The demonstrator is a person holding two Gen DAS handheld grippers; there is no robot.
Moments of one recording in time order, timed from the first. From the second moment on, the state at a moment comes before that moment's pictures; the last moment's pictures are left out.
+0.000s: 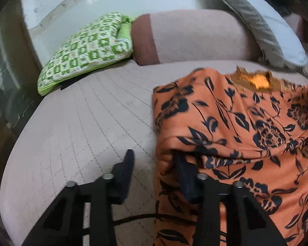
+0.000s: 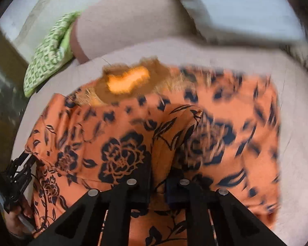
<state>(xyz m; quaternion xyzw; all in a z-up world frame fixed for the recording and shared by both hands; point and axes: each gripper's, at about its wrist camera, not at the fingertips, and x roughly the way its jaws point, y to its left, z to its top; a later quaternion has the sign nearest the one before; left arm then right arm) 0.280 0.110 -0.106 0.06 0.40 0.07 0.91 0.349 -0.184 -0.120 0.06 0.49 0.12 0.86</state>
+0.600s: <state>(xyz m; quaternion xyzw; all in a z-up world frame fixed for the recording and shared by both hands) 0.262 0.103 -0.087 0.05 0.39 0.09 0.91 0.316 -0.239 -0.107 0.06 0.41 0.02 0.91</state>
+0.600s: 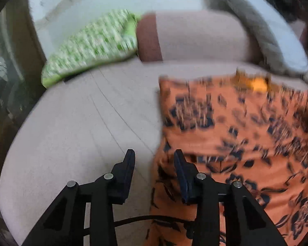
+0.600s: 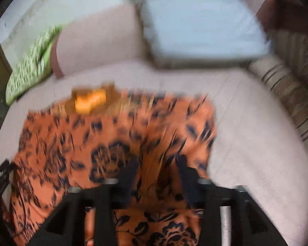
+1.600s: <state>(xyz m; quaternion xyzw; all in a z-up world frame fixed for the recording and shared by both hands) 0.308 0.120 -0.138 -0.04 0.49 0.12 0.86 0.405 -0.236 -0.212 0.22 0.48 0.09 0.84</state>
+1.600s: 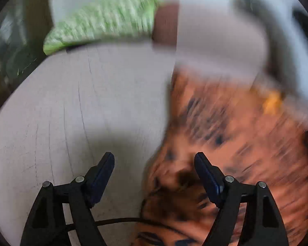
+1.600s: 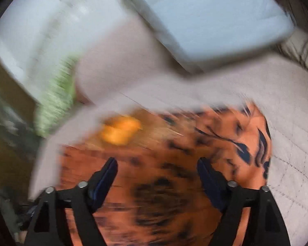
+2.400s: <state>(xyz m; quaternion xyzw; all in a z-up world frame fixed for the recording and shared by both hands) 0.074 0.138 -0.141 -0.13 0.50 0.08 0.85 0.072 -0.309 -0.182 0.20 0.48 0.00 0.86</state>
